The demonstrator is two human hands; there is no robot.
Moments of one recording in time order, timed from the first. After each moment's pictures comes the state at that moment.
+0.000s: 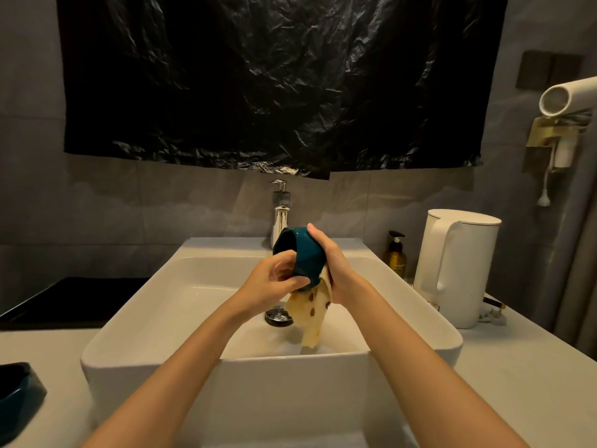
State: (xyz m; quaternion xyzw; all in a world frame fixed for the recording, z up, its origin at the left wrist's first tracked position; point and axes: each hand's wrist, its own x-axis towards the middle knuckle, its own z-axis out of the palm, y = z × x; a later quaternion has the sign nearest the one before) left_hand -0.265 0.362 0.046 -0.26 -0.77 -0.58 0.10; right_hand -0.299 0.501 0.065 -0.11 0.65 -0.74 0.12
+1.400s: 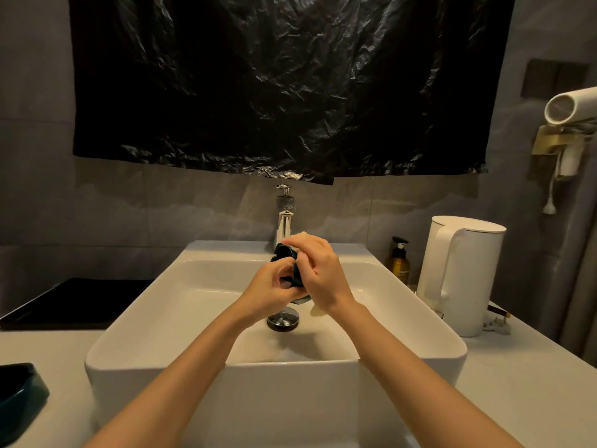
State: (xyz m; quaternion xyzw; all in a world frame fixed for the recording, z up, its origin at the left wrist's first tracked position) left_hand -0.275 0.358 0.039 -0.25 -0.79 -0.54 0.14; right_hand -0.313 0.485 0.042 -0.32 0.78 -0.42 -0.35
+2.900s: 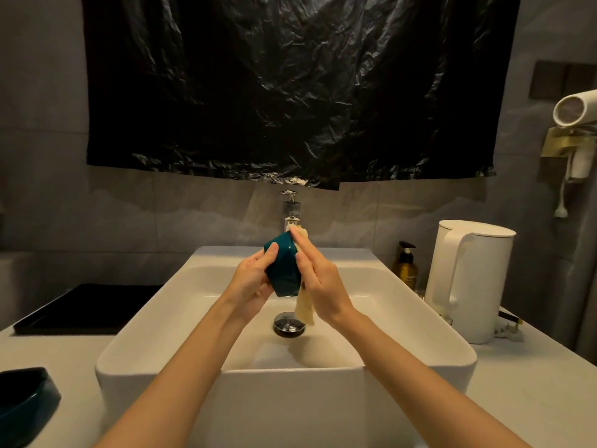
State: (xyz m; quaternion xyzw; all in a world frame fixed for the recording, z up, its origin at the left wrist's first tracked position) left_hand -0.270 0.343 0.066 -0.09 -0.53 -0.84 0.05; right_hand -0.300 0.474 0.041 -0.33 0.72 -0.58 -0.19
